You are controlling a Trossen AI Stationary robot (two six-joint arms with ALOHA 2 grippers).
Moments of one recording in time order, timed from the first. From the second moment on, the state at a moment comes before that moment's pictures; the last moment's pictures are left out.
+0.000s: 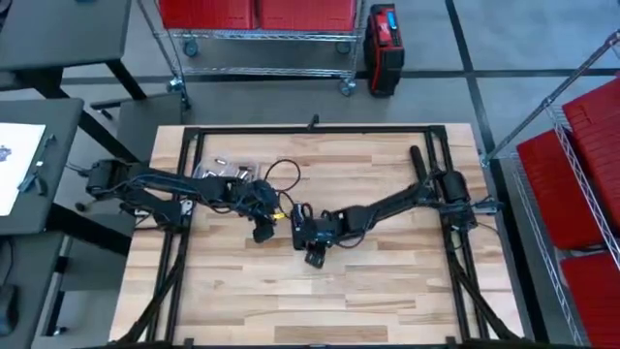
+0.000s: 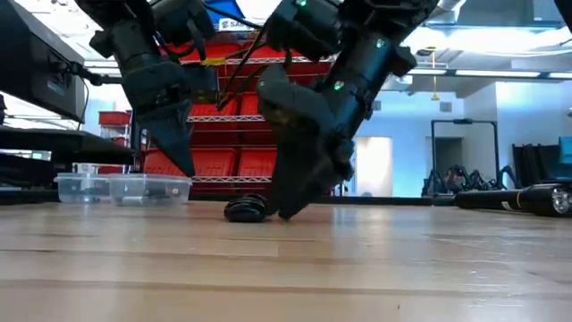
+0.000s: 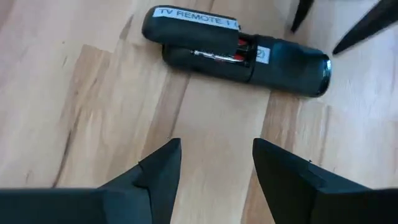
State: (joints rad) left arm 0.03 1.36 0.71 -0.24 -0.01 -0.28; right arm 0.15 2.07 1.30 -0.23 0.05 0.52
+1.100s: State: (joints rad) left arm 0.03 1.23 0.71 -0.38 -0.01 -0.27; right arm -0.04 1.94 1.29 -0.09 -0.22 0.43
